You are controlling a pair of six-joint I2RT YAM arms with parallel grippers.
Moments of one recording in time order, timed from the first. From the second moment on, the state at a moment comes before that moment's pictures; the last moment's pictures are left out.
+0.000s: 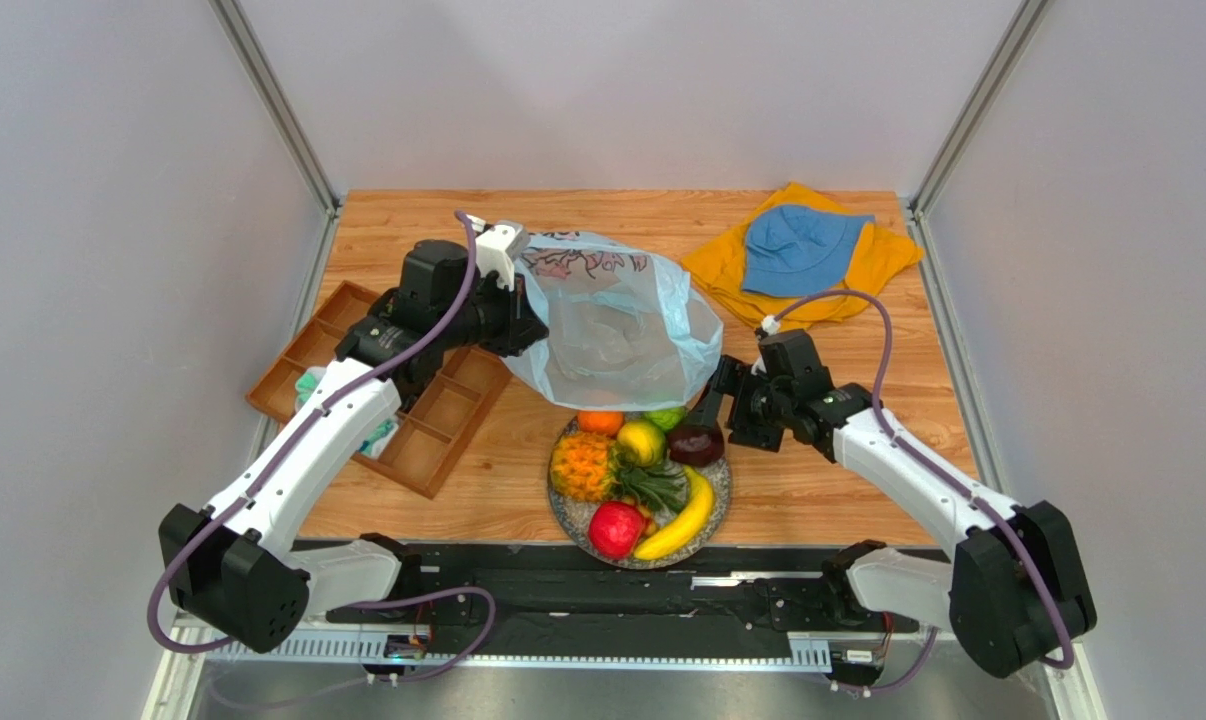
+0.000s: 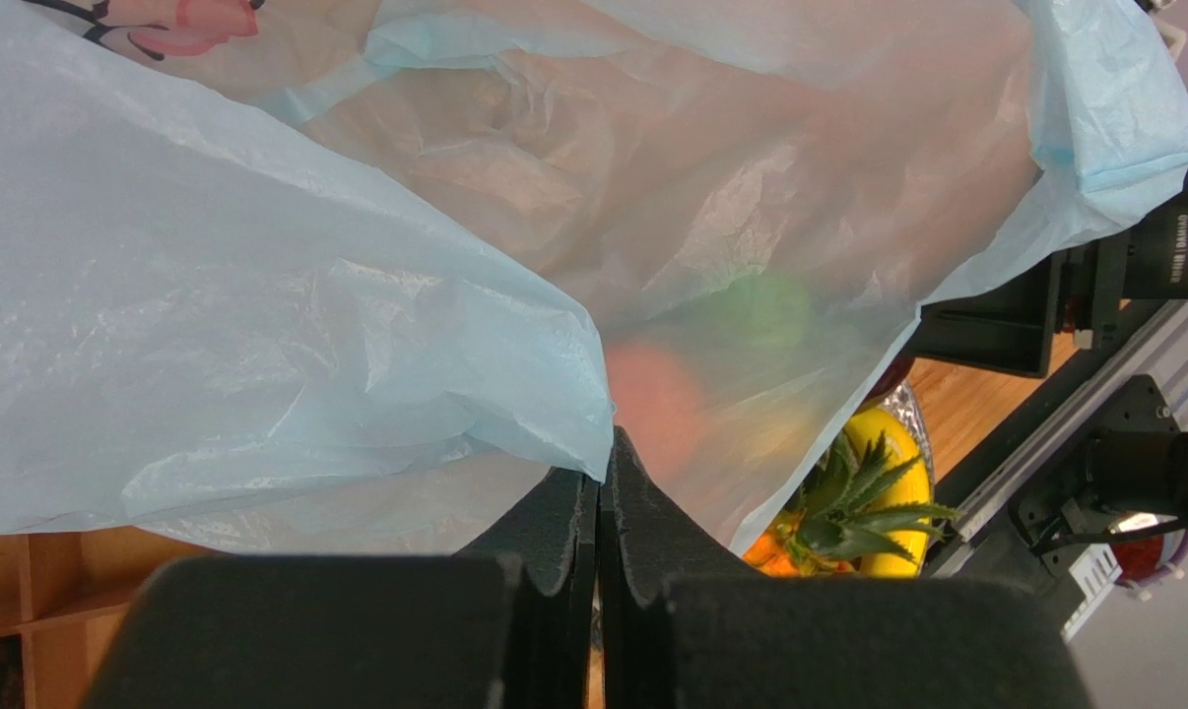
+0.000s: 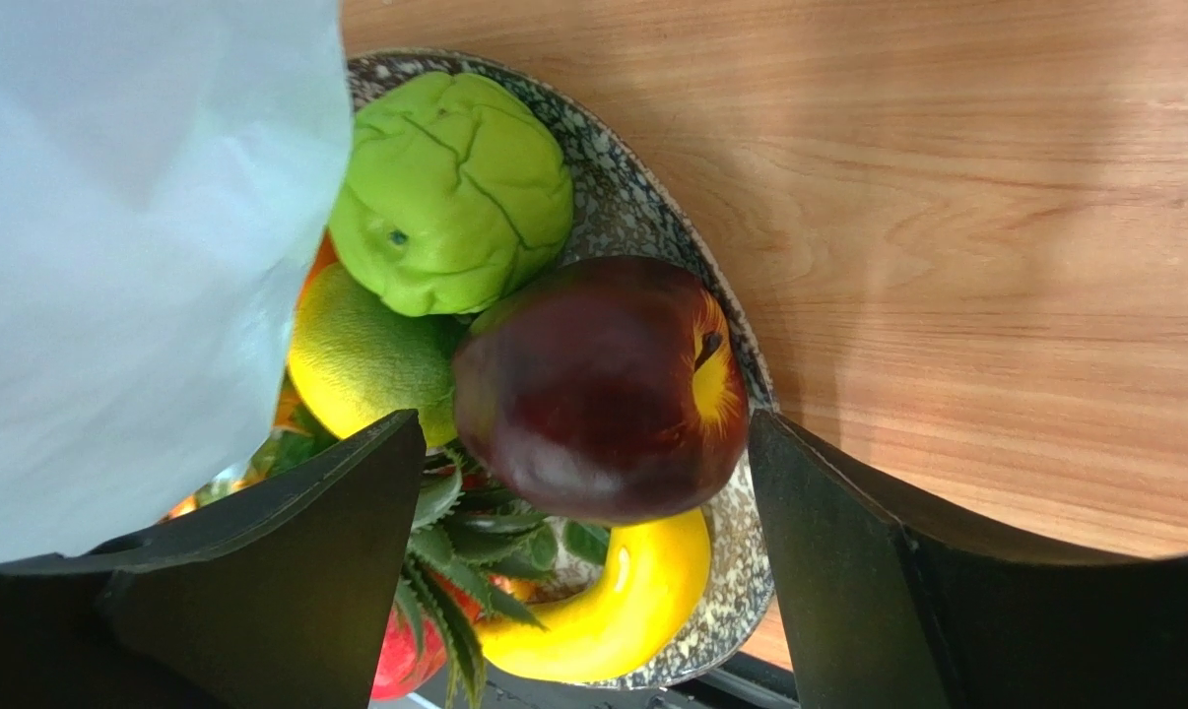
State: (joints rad) left arm -0.43 1.20 1.13 -0.48 0.33 -0.19; right arm 0.42 1.15 0.69 -0.42 -0.23 0.71
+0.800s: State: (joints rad) left arm -0.43 1.26 1.13 -0.48 0.34 -0.19; right arm 0.46 1.31 0.69 -0.33 -0.19 0.70
